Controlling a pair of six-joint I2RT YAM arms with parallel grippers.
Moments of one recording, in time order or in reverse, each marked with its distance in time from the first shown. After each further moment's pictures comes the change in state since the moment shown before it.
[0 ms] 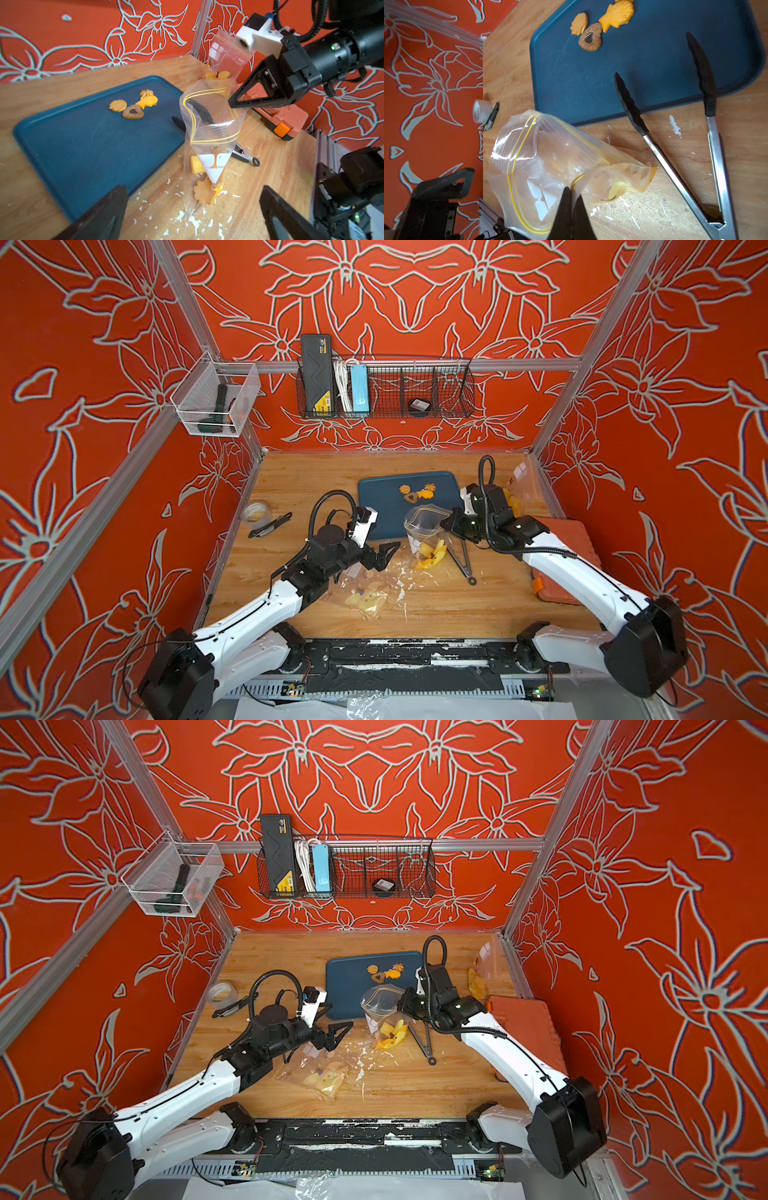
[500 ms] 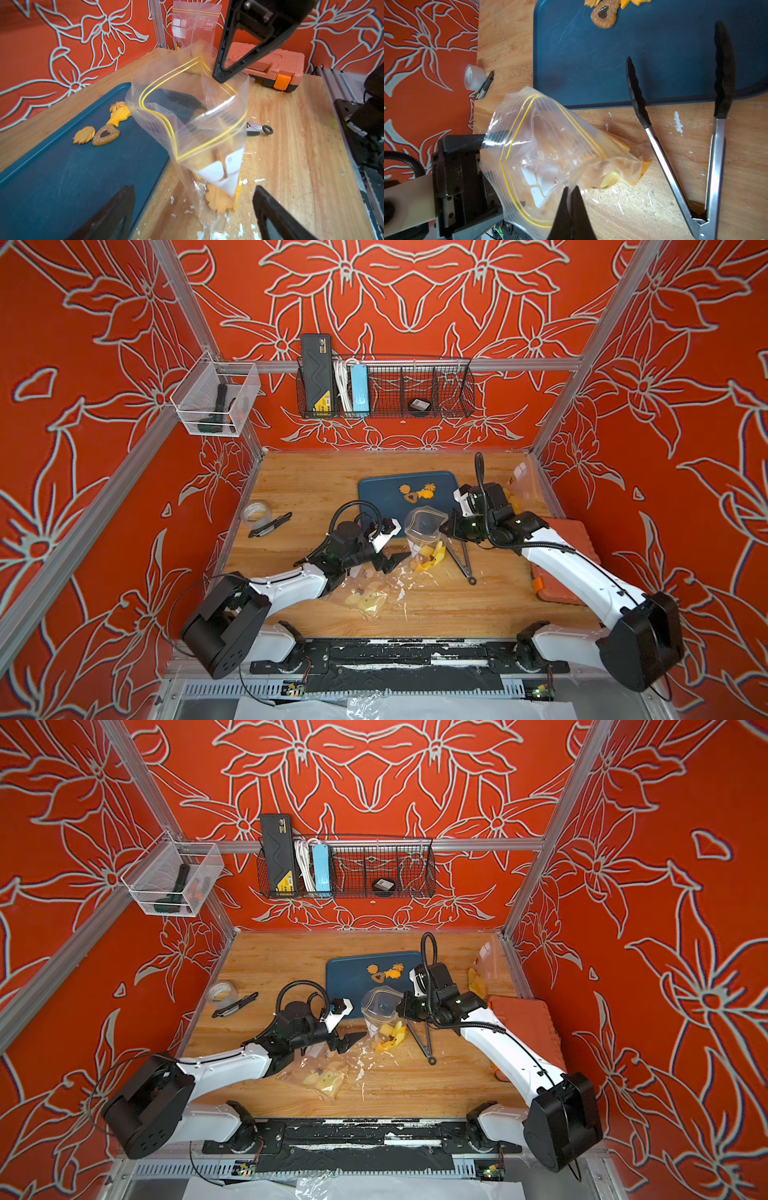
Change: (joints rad) left arm 0.002 0.374 0.055 0.251 0.178 0.327; right arm -0.021 0.016 0.016 -0.069 -0.091 -0.152
